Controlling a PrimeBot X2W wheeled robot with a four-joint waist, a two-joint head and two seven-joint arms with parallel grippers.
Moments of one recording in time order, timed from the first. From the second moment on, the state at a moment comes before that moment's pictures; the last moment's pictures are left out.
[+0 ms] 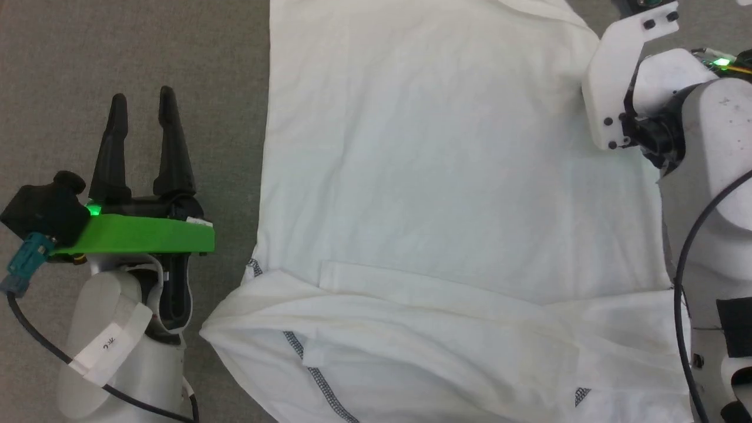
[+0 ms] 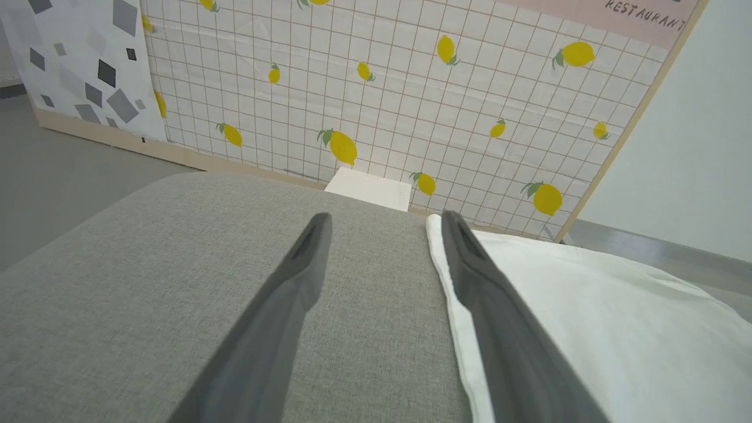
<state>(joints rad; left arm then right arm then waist) -0.39 0.16 0.01 0.07 -0.44 -0.09 -0.26 -0.91 -0.15 0.08 0.44 -0.02 0.13 0.99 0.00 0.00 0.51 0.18</state>
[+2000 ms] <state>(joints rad) -1.18 0.40 -0.16 0.49 -0.58 -0.12 0.18 -1.09 -0.12 0.14 0.36 0.17 0.13 0.66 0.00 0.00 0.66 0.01</state>
